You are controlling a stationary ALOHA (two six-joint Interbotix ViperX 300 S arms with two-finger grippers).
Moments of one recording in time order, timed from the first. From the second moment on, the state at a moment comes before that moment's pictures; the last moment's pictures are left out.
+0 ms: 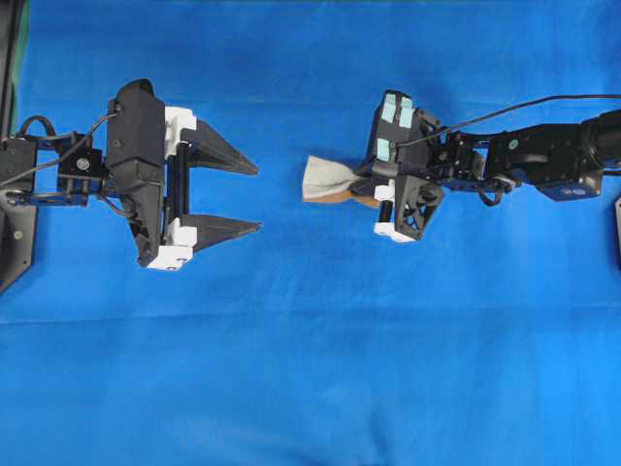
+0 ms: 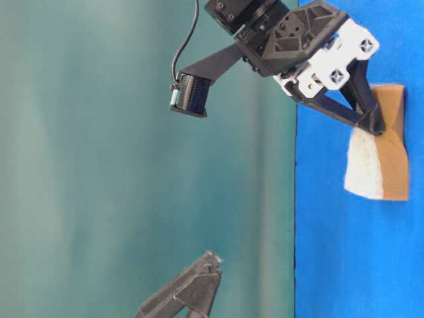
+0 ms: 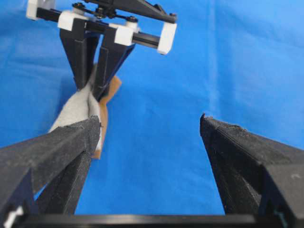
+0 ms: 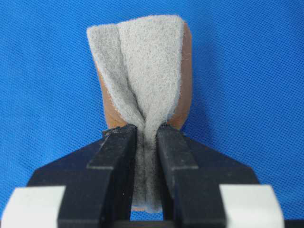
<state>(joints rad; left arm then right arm) 0.02 -0.37 0.92 -0.03 -0.22 -0.07 -0.16 0.16 0.74 0.13 -0.13 -0.05</state>
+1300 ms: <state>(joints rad) 0.02 -0.37 0.92 -0.03 -0.22 -0.07 -0.10 -0.14 0.72 0.12 0.08 -0.05</state>
